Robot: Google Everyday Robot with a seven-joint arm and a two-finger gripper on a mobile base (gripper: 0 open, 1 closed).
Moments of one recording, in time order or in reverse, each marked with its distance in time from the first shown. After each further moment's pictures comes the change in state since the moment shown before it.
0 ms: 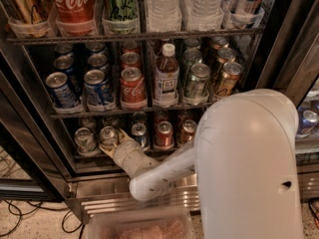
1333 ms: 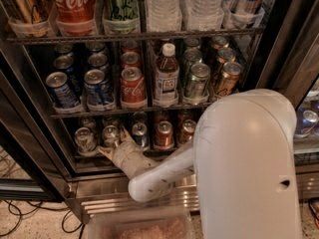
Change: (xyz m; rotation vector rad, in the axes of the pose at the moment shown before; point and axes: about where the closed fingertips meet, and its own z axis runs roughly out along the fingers) arm 0.008 0.000 -0.002 0.002 0.018 0.006
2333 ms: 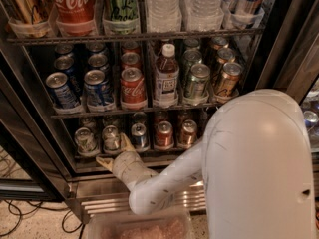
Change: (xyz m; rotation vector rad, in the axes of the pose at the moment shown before) arm 0.001 0.023 -0.033 -0.018 0.020 0.012
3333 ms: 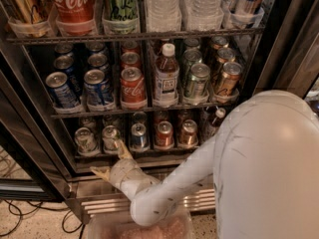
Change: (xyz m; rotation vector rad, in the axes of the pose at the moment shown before) arm -0.010 0.031 -0.022 -0.083 -0.016 0.059
